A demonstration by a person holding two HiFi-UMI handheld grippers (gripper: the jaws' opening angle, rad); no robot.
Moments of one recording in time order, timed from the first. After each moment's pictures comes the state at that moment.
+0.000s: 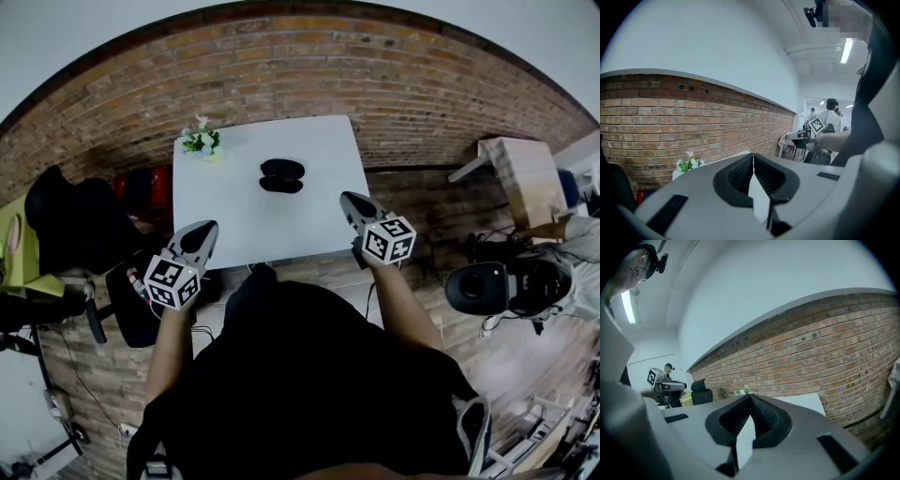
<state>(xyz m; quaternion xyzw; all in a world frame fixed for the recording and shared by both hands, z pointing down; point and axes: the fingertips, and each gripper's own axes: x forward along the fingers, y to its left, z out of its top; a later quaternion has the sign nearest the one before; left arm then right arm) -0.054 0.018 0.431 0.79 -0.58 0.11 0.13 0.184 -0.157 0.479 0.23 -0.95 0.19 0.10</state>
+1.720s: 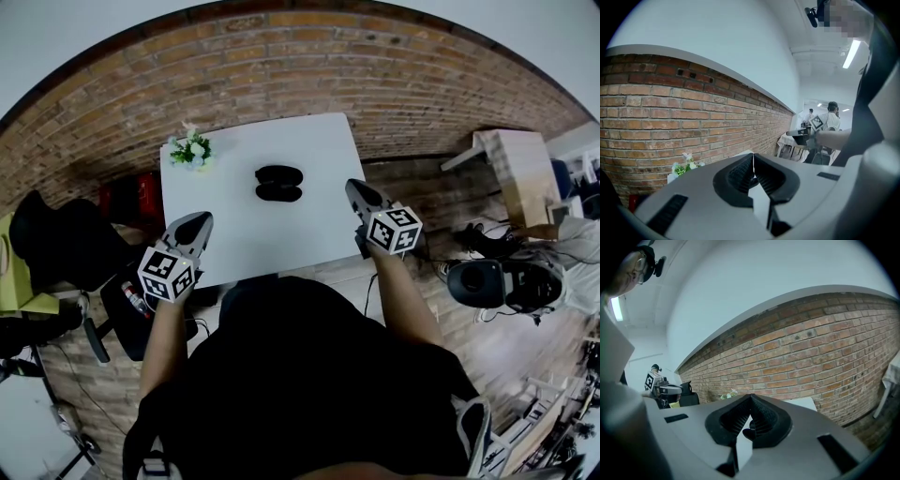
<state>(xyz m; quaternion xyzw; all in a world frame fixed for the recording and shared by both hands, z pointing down) -0.116 -0.067 0.455 0.81 -0.56 0.11 0.16 0.151 -0.239 0.483 0.28 -0.93 0.20 0.11</state>
